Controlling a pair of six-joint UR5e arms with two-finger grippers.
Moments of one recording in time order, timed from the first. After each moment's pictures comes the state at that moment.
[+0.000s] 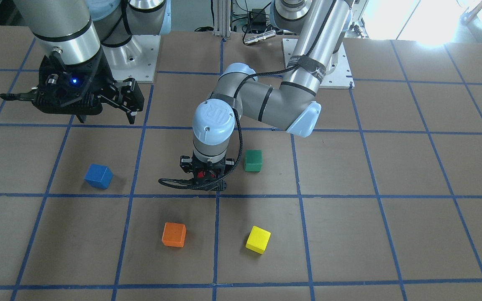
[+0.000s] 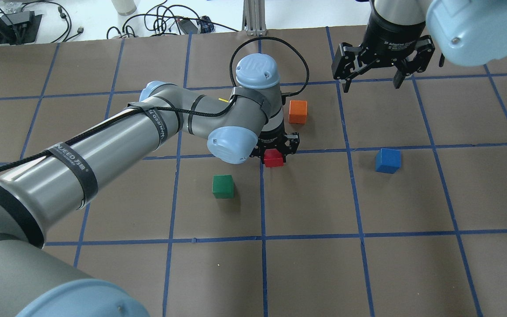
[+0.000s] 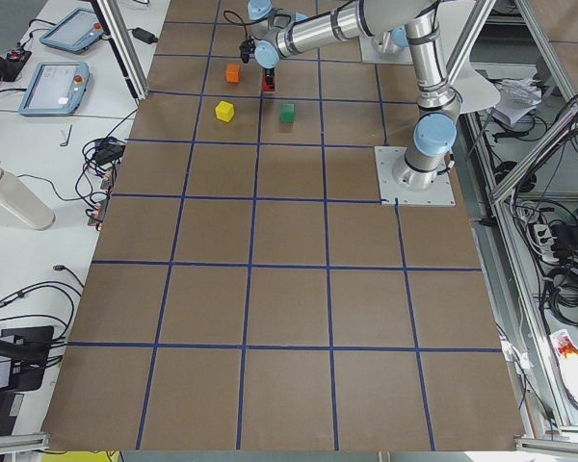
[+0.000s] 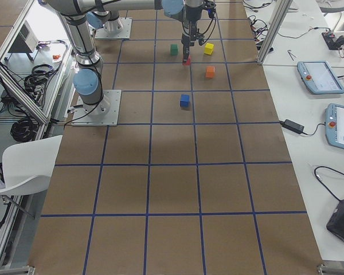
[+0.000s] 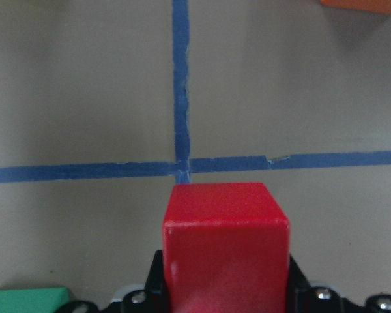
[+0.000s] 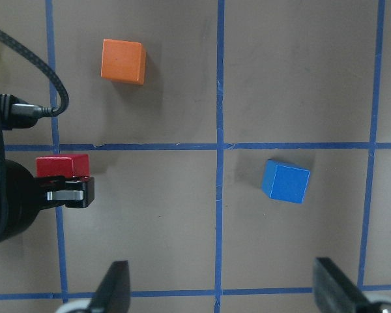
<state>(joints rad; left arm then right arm) -2.00 -2.11 -1.61 -1.05 1.45 -0.42 1.65 -1.49 1.49 -1.59 -1.61 0.06</state>
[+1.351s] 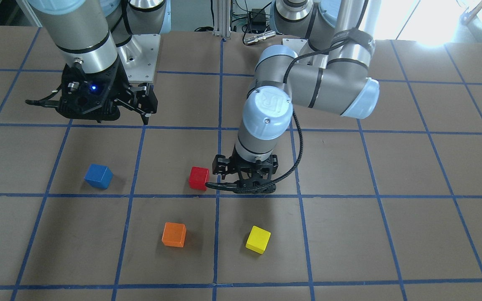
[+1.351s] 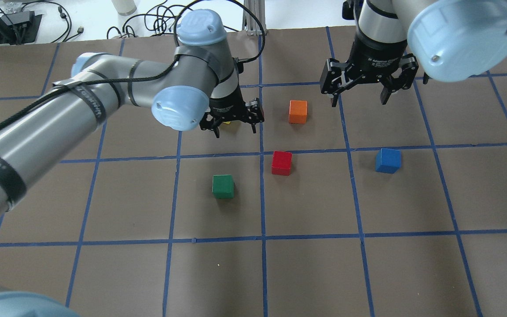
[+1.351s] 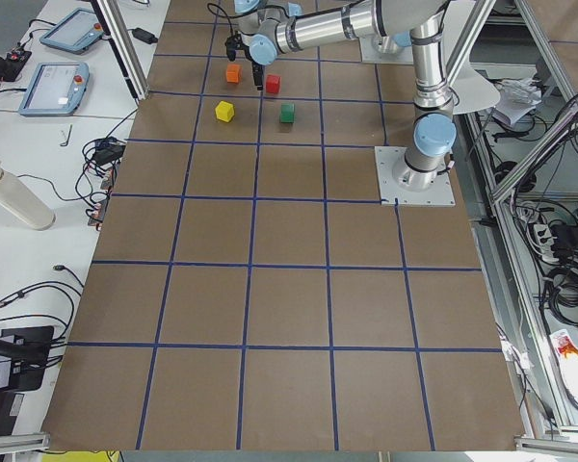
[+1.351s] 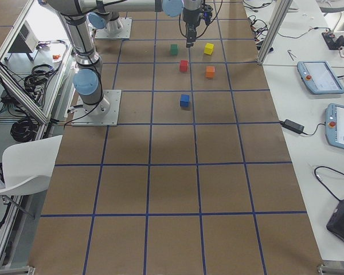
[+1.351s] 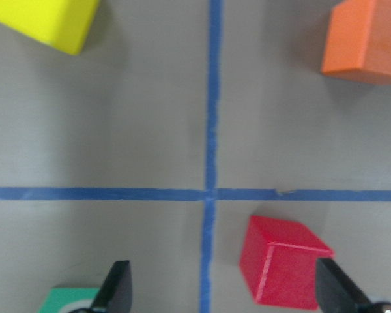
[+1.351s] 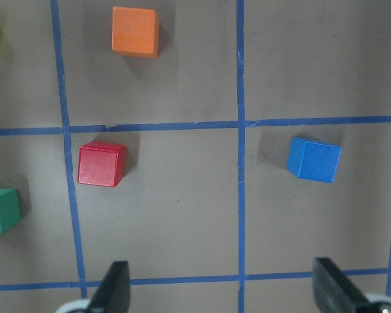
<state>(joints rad) -1.80 -1.95 -1.58 -1.24 1.47 -0.27 1.70 -1.48 1.55 -1.61 -1.59 0.16</state>
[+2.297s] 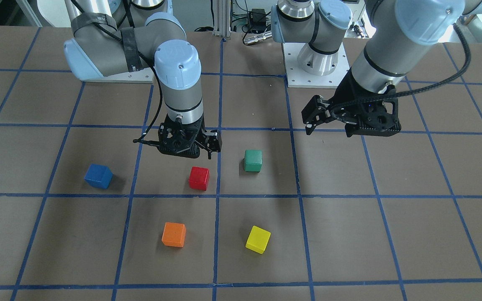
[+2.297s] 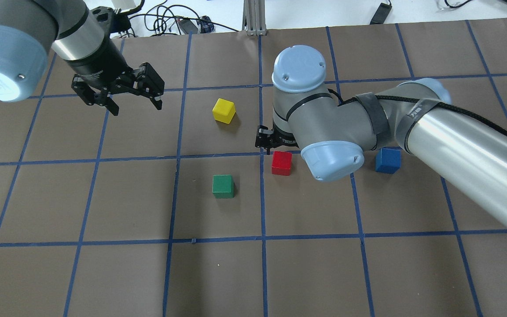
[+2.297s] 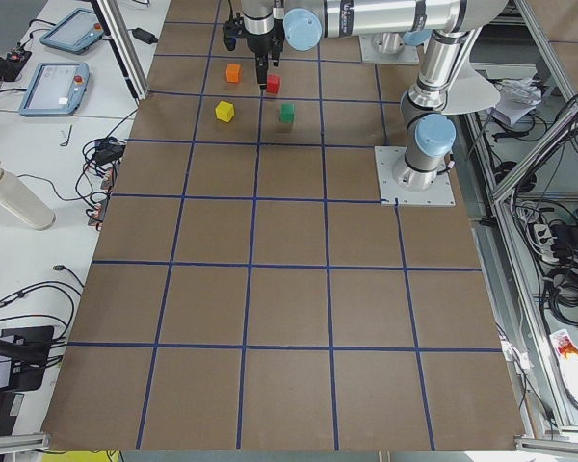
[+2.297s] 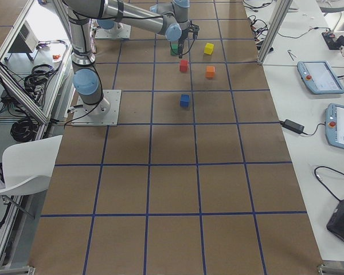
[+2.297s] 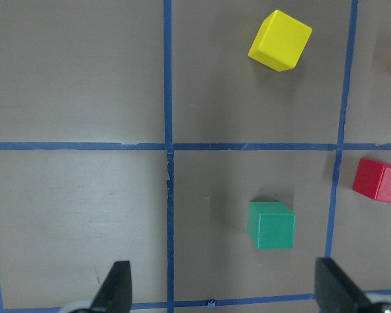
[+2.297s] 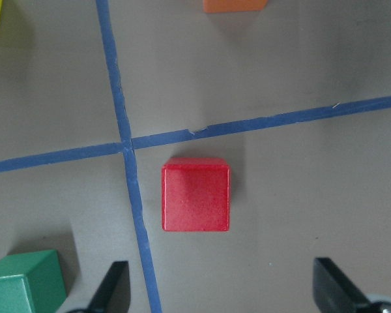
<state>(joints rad) -1.52 -1.63 -1.59 -1.53 1.47 0.03 1.90 -1.31 1.83 -2.14 -1.58 0.49</state>
